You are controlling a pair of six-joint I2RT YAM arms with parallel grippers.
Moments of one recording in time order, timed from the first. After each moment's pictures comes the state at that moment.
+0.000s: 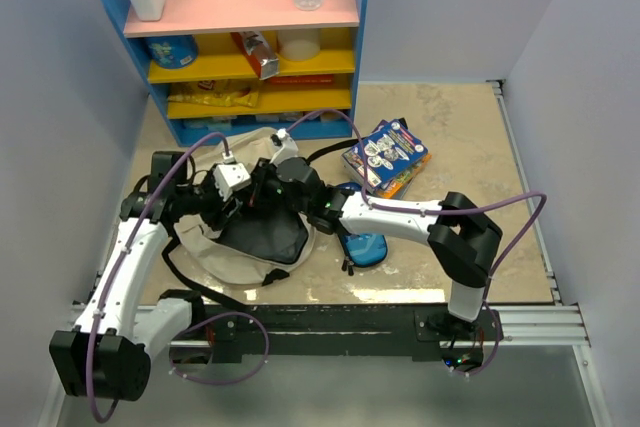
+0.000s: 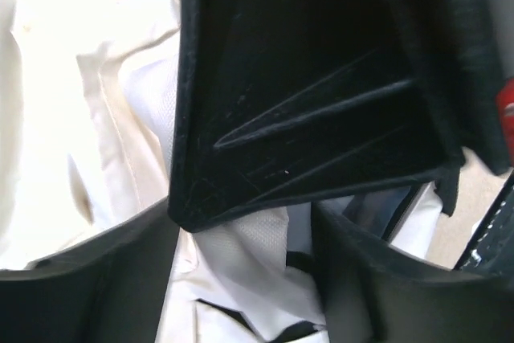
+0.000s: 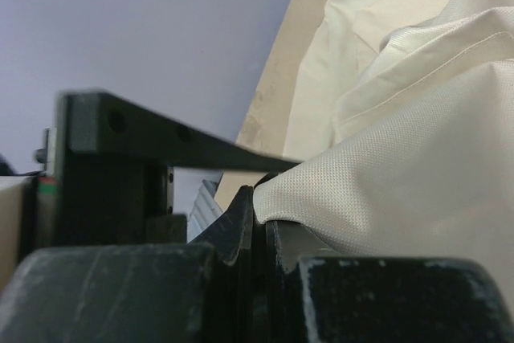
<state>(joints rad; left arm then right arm) -0.07 0.97 0.87 -0.80 0.61 0.77 1.06 1.82 1.28 0.33 0.06 0.97</state>
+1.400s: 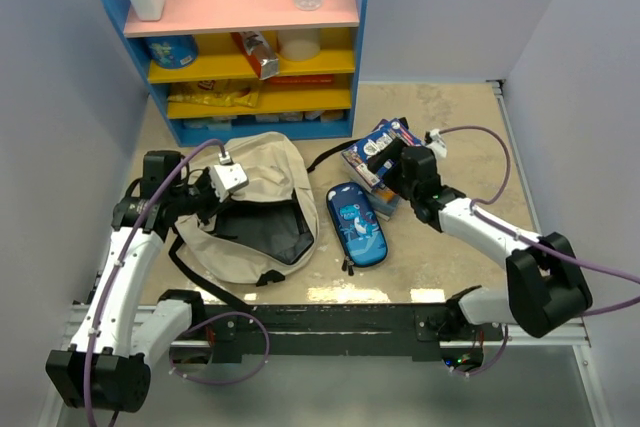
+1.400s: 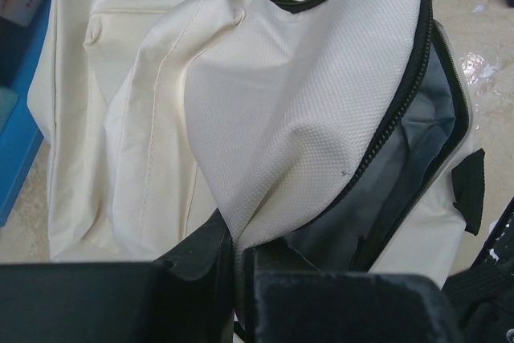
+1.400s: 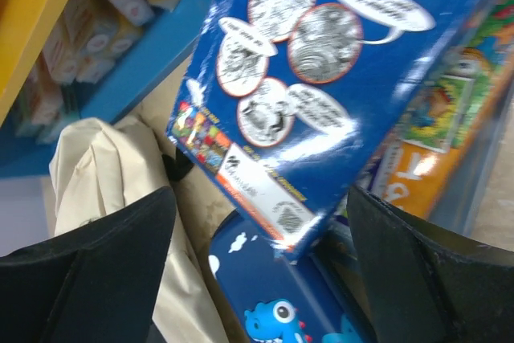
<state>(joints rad) -0.07 0.91 0.90 -0.82 0.60 0.81 0.46 1.35 0.73 0.08 0.24 0.97</state>
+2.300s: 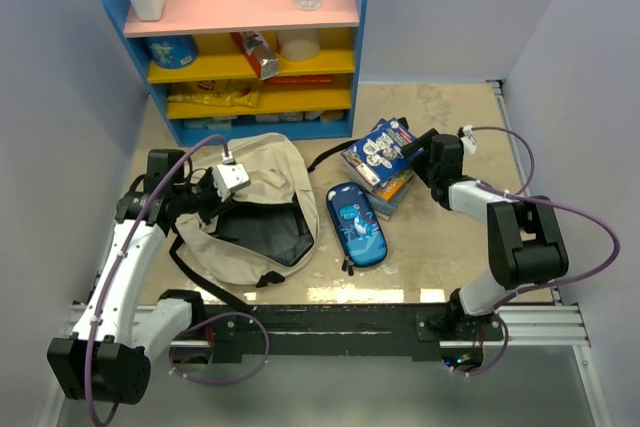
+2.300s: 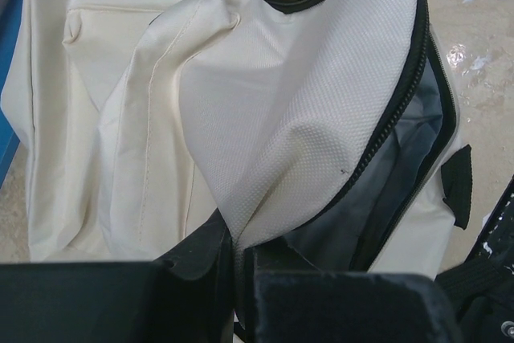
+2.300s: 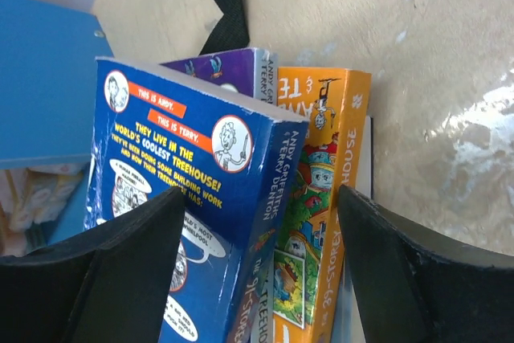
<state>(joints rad) -0.07 0.95 0.89 -0.82 0.62 0.83 0.15 1.57 0.74 0.27 0.16 0.96</state>
